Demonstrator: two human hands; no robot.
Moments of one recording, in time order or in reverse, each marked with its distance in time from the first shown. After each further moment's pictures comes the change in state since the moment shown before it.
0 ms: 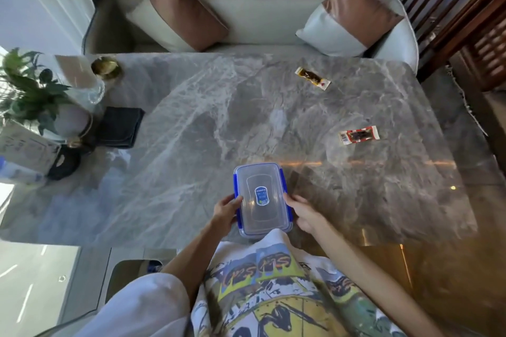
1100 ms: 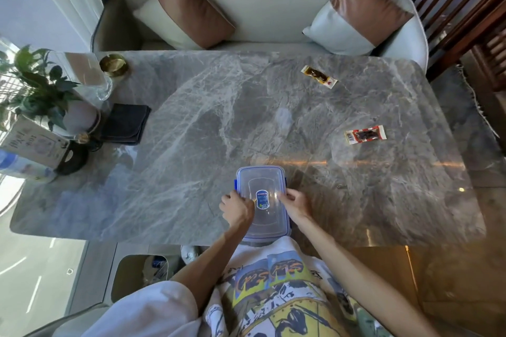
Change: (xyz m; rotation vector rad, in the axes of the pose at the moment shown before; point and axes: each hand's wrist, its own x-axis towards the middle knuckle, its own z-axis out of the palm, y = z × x) left_hand -0.014 0.007 0.040 0.796 0.505 0.093; right_hand -0.007 0.004 0.024 -0.489 0.102 -0.366
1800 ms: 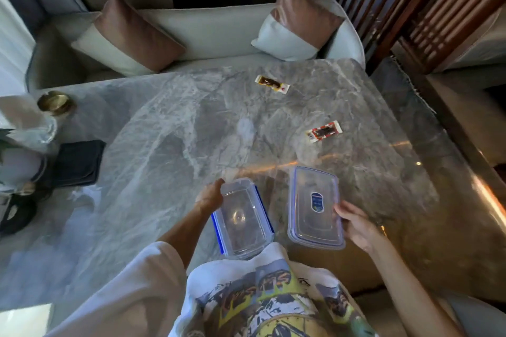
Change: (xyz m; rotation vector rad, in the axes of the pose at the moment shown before) left_hand 0.071 0.052 -0.022 0.517 -0.285 0.556; right_hand -0.043 0.076 -0.179 0.739 0.070 0.248
